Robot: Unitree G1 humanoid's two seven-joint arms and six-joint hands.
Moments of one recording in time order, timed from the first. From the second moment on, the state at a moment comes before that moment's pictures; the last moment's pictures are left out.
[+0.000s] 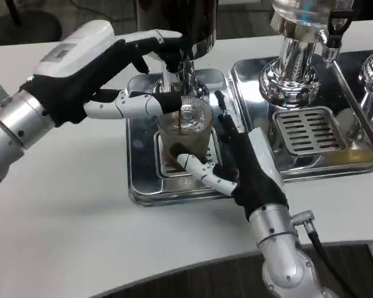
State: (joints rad) left arm -0.58 0.65 -0.13 0.54 0.28 -0.74 -0.30; right arm -0.24 0.03 0.26 0.43 -0.40 -0.21 -0.25
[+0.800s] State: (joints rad) left arm -0.56 0.65 -0.12 0.51 0.27 -0.72 -0.30; right arm -0.35 0.03 0.27 0.56 -0.39 -0.22 -0.23
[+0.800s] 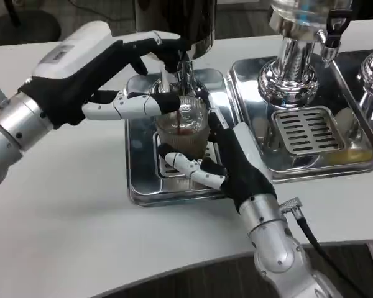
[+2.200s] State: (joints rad) left arm -0.48 0.64 -0.03 0.44 0.20 -0.70 -0.28; right arm -0.40 0.07 0.29 0.62 -0.41 -0.16 -0.31
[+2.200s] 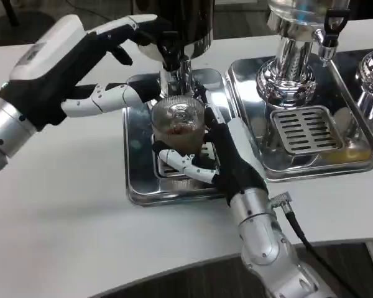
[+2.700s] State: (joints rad) left arm -0.39 0.64 0.07 0.41 0.19 -0.59 -0.26; right arm -0.41 0.08 0.30 0.63 -0.41 -0.16 -0.33
